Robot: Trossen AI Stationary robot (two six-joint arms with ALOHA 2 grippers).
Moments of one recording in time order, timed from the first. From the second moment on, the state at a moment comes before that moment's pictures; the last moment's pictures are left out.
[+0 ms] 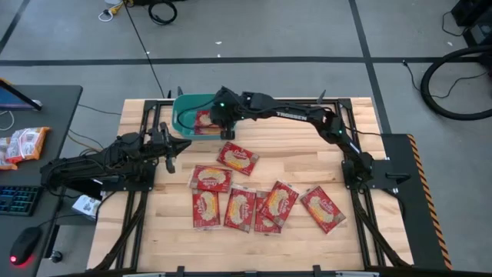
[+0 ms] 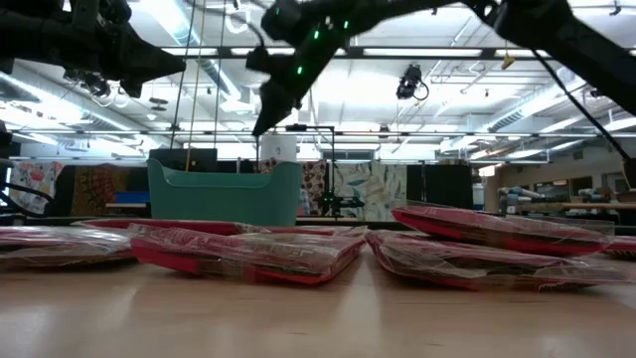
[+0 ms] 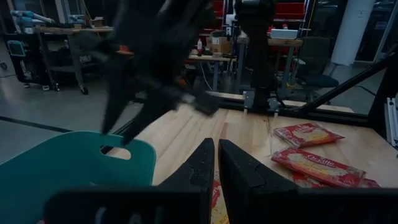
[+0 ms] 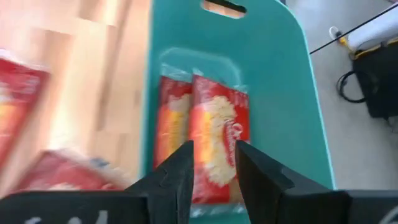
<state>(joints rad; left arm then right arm) 0.20 0.28 0.24 0.03 -0.09 -0.04 -0.27 2.27 2.23 -0.76 0.09 -0.42</state>
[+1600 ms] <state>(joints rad) -0.02 1.15 0.54 -0.03 0.04 -0.09 -0.11 1.30 0.55 0.38 0.32 -0.16</state>
